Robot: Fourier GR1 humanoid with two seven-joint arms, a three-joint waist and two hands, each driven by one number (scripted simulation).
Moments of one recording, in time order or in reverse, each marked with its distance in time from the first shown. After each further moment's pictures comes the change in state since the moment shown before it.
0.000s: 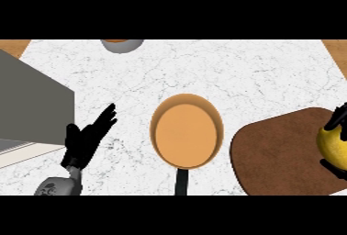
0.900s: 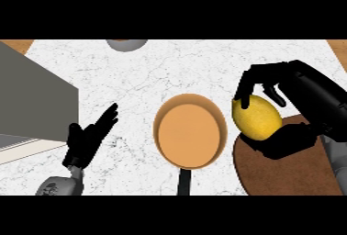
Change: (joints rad) left arm -0.003 -0.014 0.003 -0.010 -0.017 -0.019 0.016; right arm -0.497 0.139 0.400 -0.188 0.218 -0.061 0.709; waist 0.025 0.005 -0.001
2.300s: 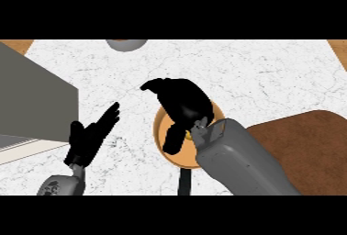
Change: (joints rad) left arm -0.011 -0.017 0.009 -0.002 -0.008 -0.010 0.017; right arm -0.203 0.413 0.300 0.439 0.309 -0.032 0.261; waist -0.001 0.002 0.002
